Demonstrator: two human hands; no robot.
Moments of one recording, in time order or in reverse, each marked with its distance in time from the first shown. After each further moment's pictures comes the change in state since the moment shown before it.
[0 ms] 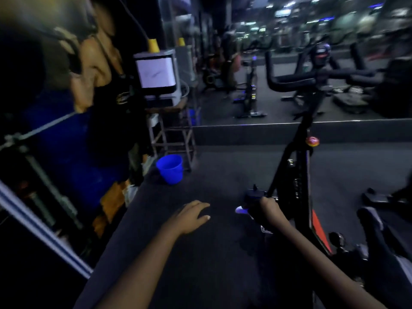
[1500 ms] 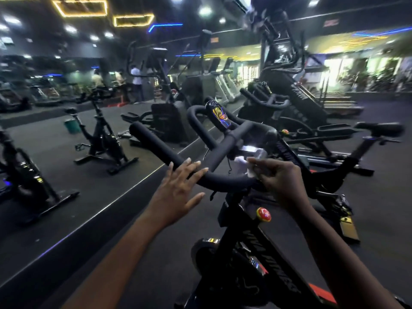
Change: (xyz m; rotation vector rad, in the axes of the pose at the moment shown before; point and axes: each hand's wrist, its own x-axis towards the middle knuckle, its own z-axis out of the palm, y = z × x) left_hand 0.734 0.100 -0.251 0.062 0.507 1.557; right_hand 0.475 0.017 -0.218 0.090 1.370 0.534
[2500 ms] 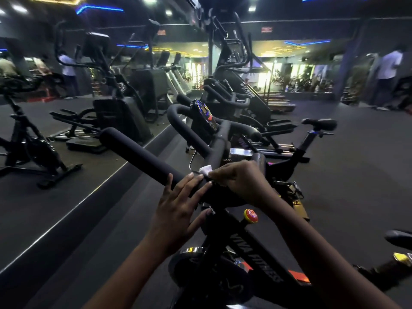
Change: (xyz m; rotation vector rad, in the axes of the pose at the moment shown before) left_hand 0.004 -0.035 0.045 -0.234 0.199 0.151; right_hand 0.044 -0.012 0.085 -0.367 -0.209 -0.086
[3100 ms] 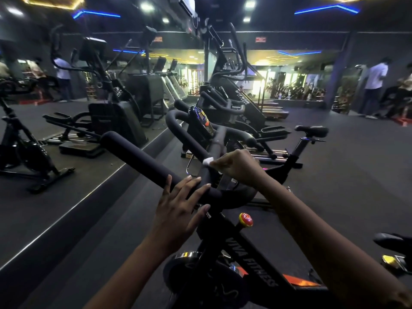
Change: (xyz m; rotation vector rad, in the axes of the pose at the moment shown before) left_hand 0.006 0.008 -0.006 -0.054 -0.038 -0.084; right_hand 0.039 0.027 -0.008 -0.218 -0.052 0.030
